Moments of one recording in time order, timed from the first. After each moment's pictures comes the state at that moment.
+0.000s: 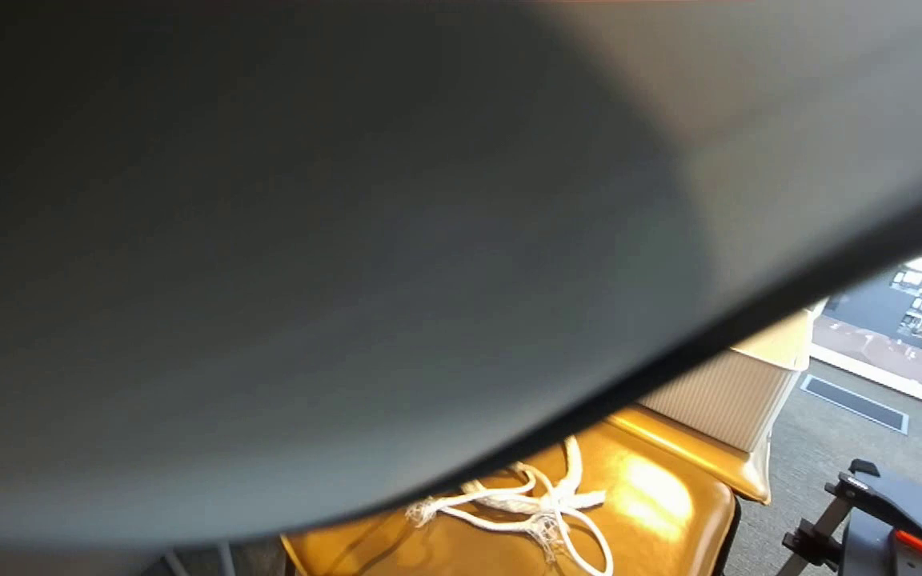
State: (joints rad) arm 0.55 0.95 0.17 -1.02 -0.57 1.87 -0.69
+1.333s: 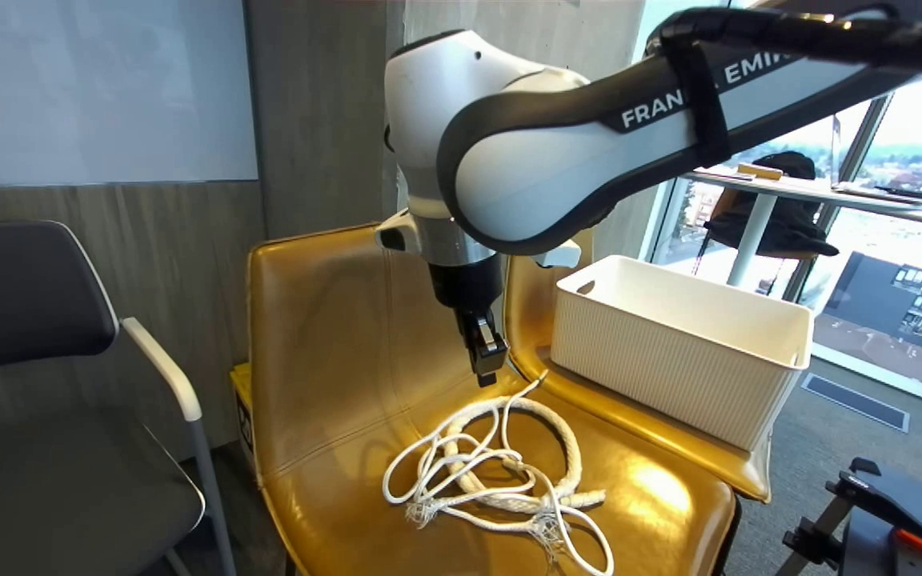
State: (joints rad) arm 0.21 0.96 0.14 -1.12 -0.41 1.92 -0.63
